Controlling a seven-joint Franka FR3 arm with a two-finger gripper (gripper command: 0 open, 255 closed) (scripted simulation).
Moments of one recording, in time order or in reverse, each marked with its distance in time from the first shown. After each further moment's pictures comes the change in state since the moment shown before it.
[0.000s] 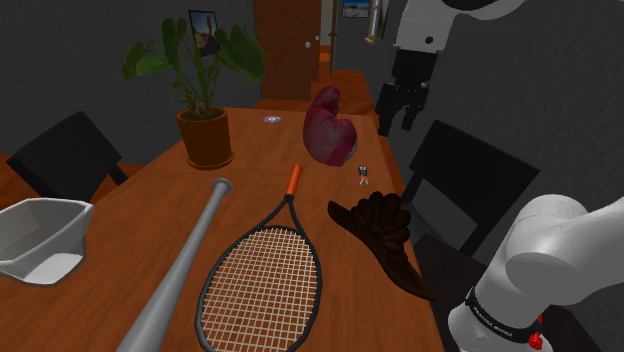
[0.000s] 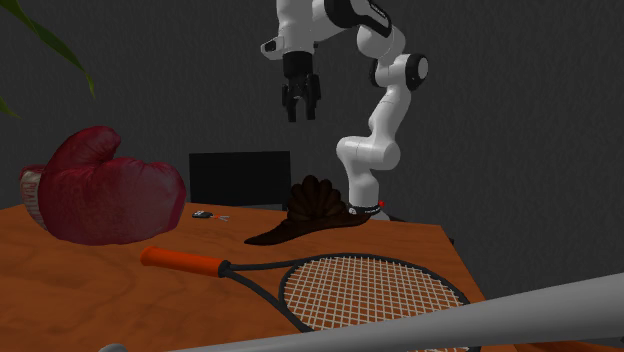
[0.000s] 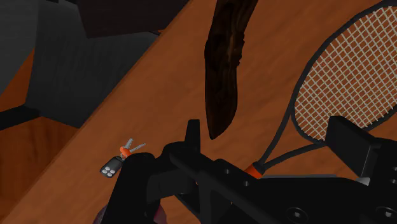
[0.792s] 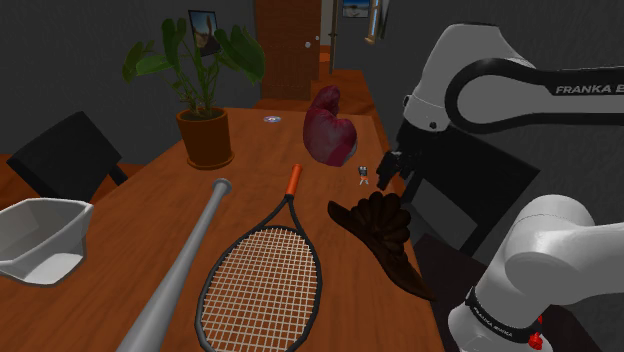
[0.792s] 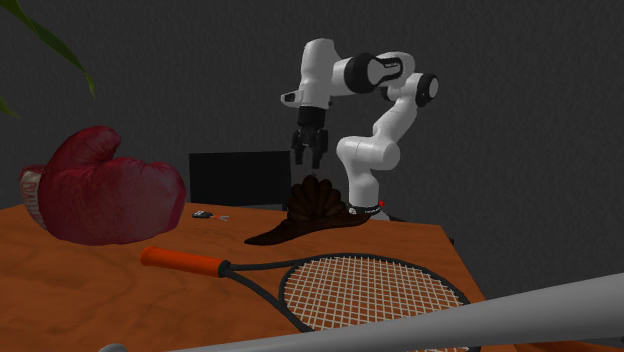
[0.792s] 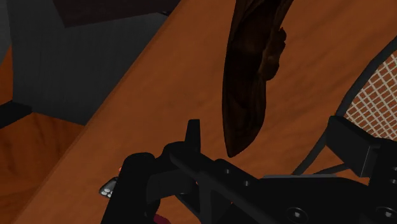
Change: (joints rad) arm -0.014 -0.288 0.053 -0.522 -0.005 0.407 0.020
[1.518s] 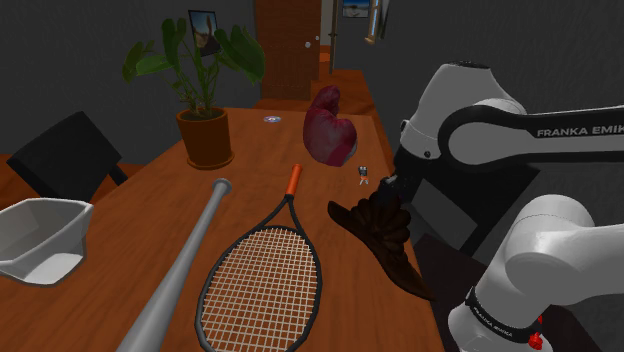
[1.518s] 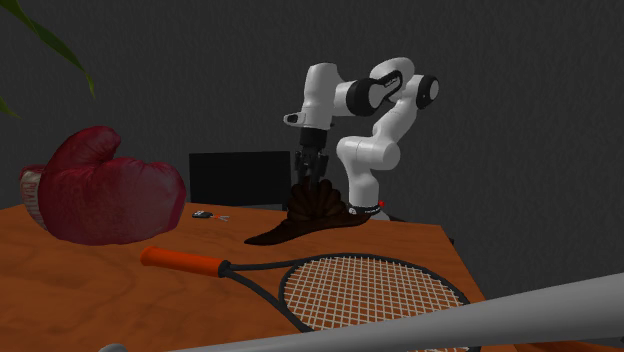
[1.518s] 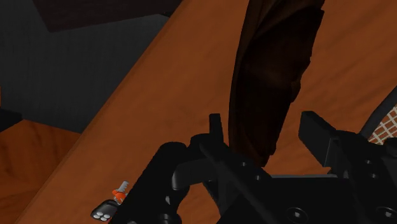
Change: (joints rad) arm 0.009 -0.022 0.018 -0.159 0.014 0.160 0.003
